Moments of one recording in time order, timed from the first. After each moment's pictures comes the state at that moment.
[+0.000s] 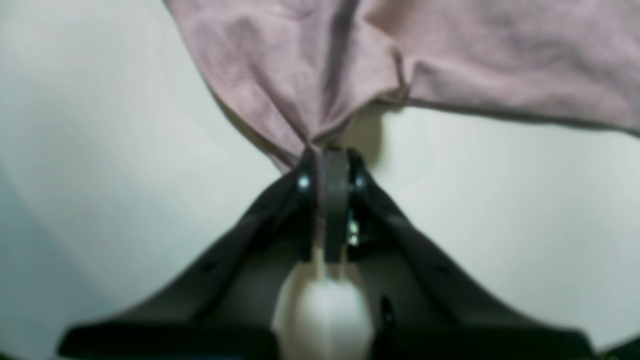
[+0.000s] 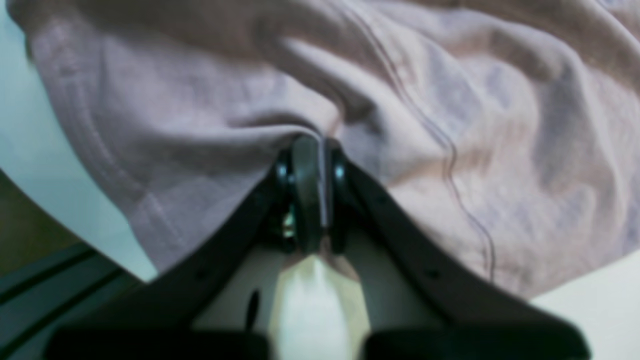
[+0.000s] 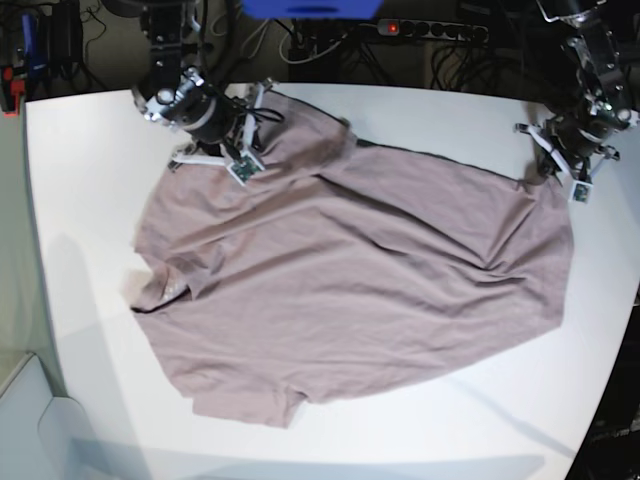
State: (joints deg) left arm 14.0 -14.4 -32.0 85.7 -6.5 -39.3 38.7; right arm -20.2 -3.9 3.7 99.5 -18.9 40.1 -39.1
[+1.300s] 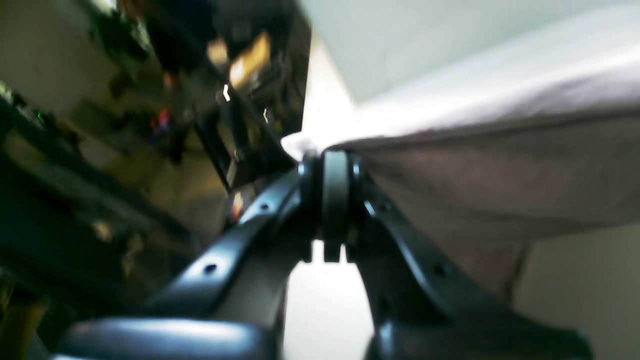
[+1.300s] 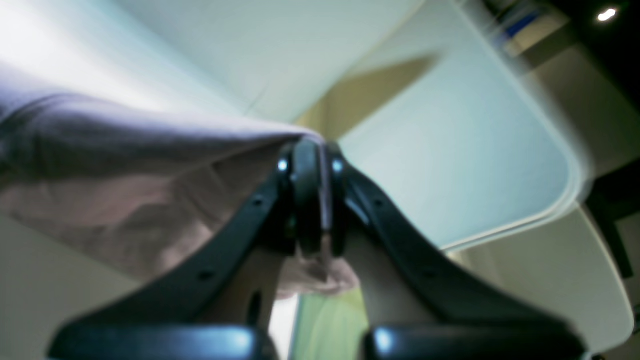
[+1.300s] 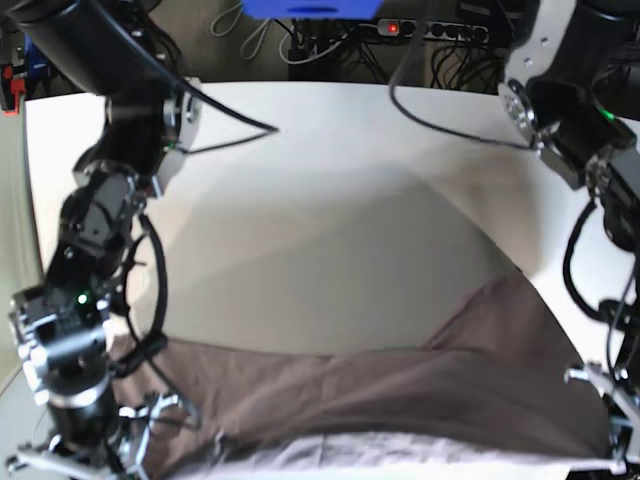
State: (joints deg) left arm -29.3 -14.1 -25.8 114.9 -4.7 -40.2 55.5; right arm 32.3 -1.0 6.4 117.0 -26.9 40.5 -52.1
